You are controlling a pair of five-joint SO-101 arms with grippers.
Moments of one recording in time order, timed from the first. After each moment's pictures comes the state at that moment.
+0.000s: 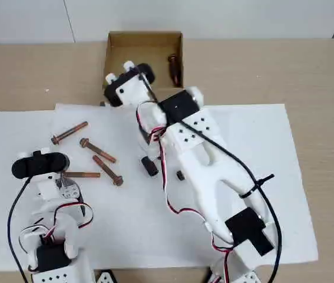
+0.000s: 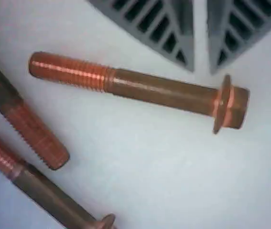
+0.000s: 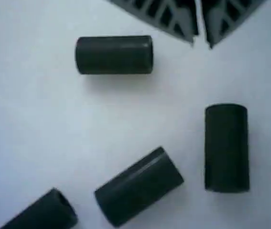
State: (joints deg) left arm -17.3 -103.6 92.8 63.5 4.7; right arm -34.4 5.0 -16.5 95.7 4.0
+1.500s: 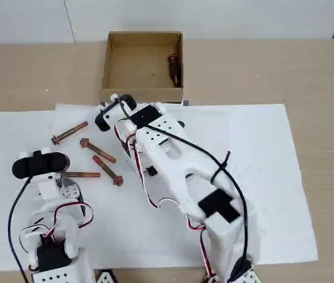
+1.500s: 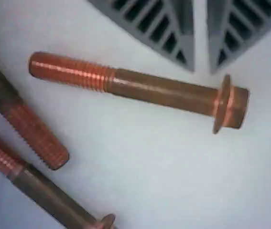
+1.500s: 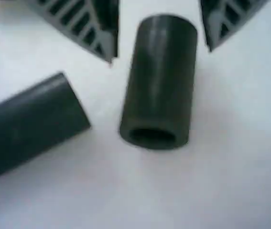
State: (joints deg) left arm -17.3 -103.6 92.8 63.5 4.7; right arm -39.0 23.5 -12.7 85.0 2.8
